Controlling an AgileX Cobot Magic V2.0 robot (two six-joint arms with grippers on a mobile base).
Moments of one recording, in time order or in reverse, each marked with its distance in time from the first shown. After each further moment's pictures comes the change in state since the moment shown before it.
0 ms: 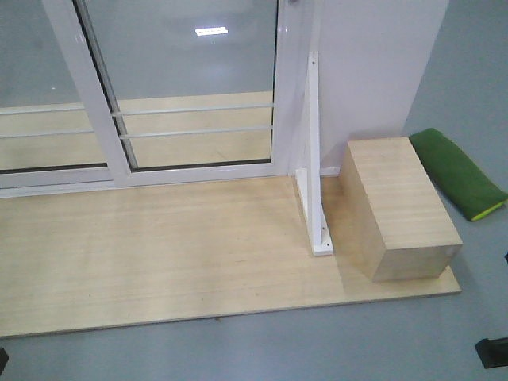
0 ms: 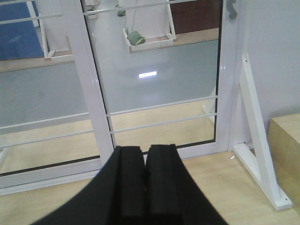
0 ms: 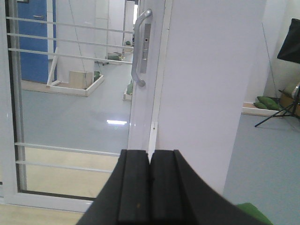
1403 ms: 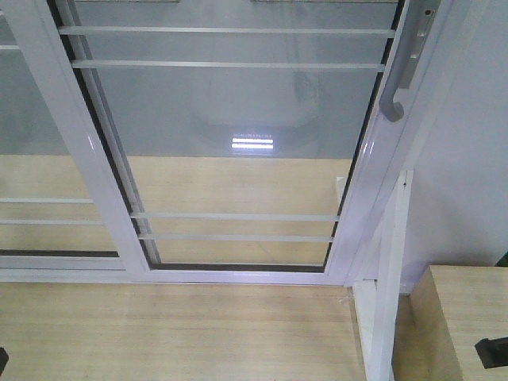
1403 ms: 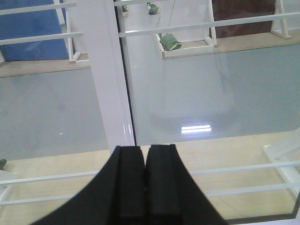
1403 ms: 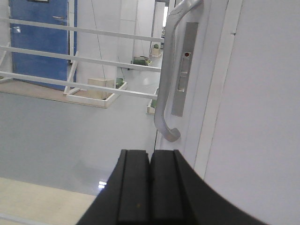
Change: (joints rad) left arm 0.000 0.000 0.000 0.000 0.000 0.000; right arm 0.000 0.000 0.000 0.000 -0.001 0.000
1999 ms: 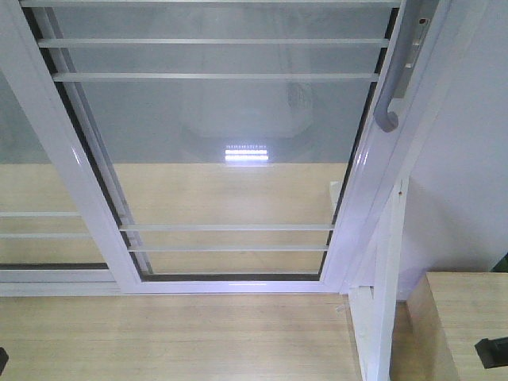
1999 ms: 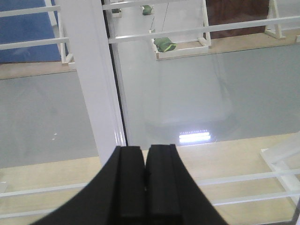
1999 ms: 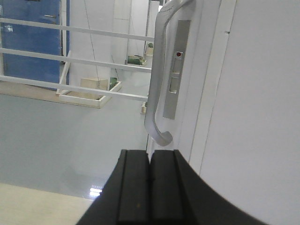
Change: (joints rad) left arm 0.000 0.000 0.000 0.000 0.000 0.000; right arm 0.000 0.000 0.000 0.000 0.000 0.000
